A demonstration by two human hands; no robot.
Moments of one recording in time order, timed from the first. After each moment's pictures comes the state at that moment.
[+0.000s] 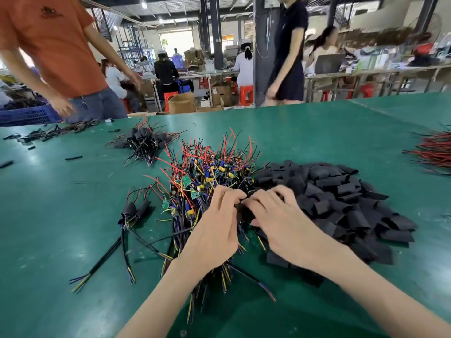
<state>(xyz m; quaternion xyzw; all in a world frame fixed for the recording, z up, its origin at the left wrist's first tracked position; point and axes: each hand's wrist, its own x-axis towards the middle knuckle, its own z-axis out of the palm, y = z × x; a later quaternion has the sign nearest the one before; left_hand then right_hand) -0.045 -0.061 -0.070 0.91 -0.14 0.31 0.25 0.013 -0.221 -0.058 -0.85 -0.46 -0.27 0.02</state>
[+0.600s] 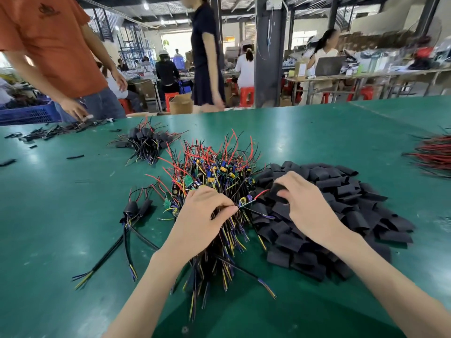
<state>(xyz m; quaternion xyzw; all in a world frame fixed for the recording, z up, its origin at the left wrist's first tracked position) -0.046 -0.032 -0.058 0.92 -0.09 0.31 0.22 0.047 -0.238 -0.052 -0.85 -0.39 -0.21 0.30</state>
